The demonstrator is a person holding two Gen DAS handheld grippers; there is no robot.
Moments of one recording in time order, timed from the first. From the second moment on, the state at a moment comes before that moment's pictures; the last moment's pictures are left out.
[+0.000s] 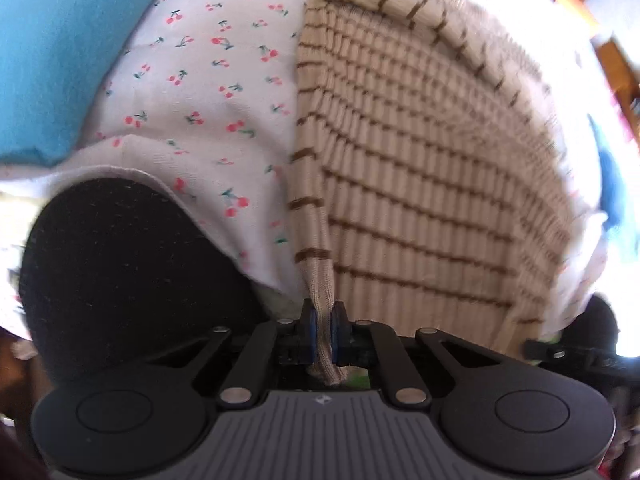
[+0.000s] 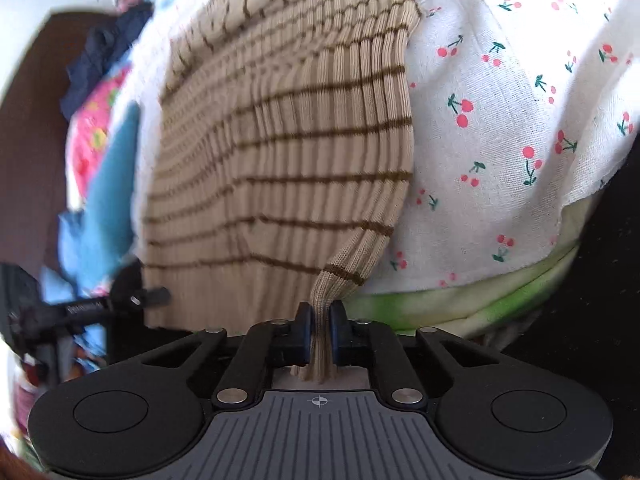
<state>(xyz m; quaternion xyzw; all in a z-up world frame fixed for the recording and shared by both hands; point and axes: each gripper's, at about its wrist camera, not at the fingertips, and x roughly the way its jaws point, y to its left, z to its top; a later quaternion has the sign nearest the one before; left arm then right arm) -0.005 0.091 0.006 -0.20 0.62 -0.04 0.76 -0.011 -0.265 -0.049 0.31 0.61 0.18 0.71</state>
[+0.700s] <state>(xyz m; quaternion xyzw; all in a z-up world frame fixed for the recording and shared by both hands) 0.072 0.096 0.080 -0.42 0.37 -0.17 0.81 0.055 -0.301 0.061 0.45 0.29 0.20 0.82</state>
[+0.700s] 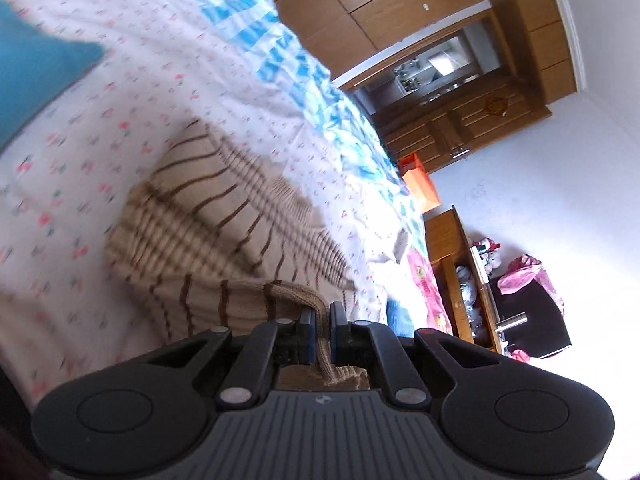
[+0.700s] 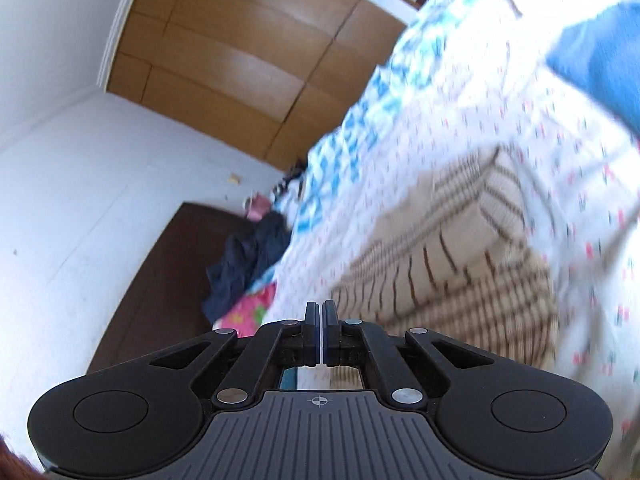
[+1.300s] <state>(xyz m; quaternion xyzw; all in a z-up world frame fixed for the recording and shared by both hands) 0.038 0.120 0.012 -0.45 0.45 -0.12 0.76 0.059 -0.243 -0.001 0.11 0.48 0.24 0.83</state>
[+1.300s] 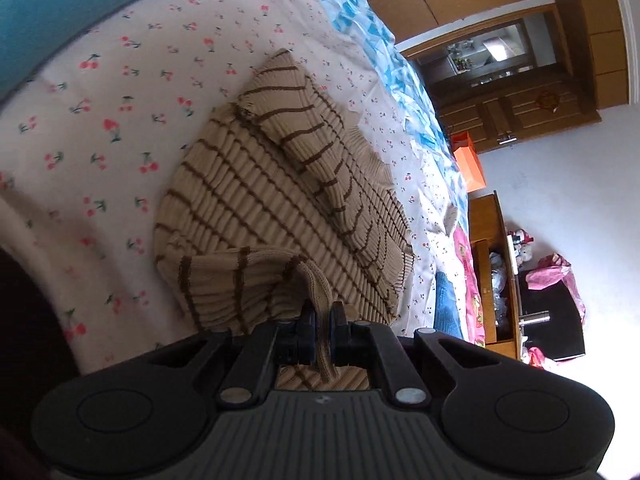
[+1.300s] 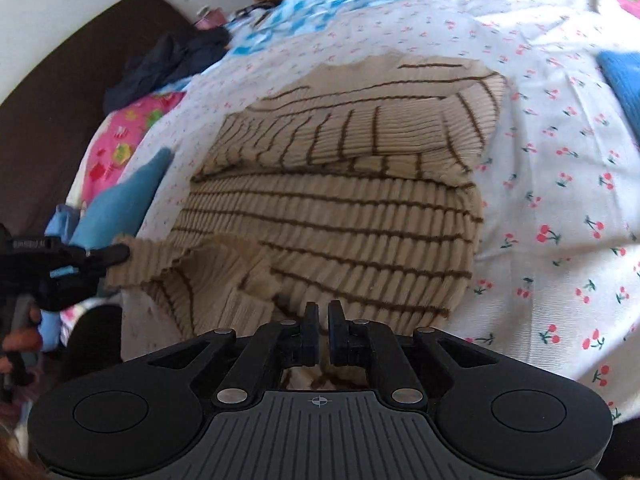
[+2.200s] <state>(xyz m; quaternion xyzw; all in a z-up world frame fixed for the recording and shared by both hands) -0.029 0.151 -0.002 -0.49 0.45 -0.07 0.74 0.025 -0.153 -0.003 -0.16 0.41 0.34 0.83</state>
